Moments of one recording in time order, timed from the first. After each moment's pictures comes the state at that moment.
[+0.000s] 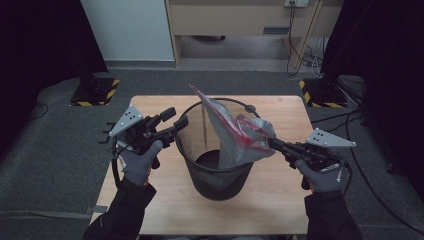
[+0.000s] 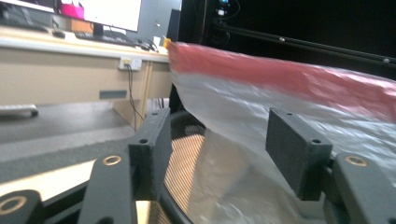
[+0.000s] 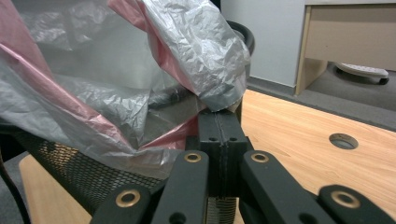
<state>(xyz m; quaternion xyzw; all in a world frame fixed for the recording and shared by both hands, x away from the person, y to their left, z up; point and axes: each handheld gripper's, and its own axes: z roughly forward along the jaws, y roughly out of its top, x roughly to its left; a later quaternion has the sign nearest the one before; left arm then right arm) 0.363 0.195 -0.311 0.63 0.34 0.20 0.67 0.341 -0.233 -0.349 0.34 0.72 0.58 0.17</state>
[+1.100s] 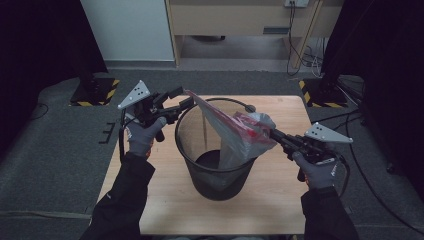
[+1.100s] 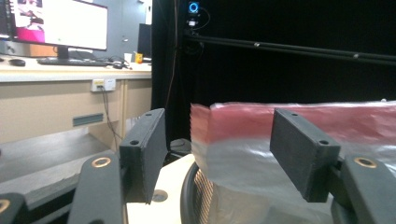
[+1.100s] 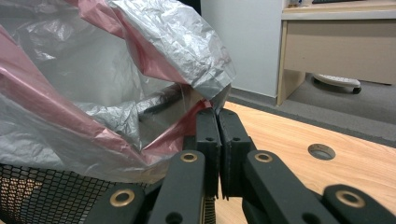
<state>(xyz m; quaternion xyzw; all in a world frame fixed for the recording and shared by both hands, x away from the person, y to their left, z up) 0.435 0.192 -0.310 0.65 0.25 0.17 0.70 0.360 -0.232 -0.354 0.35 0.70 0.59 0.20</state>
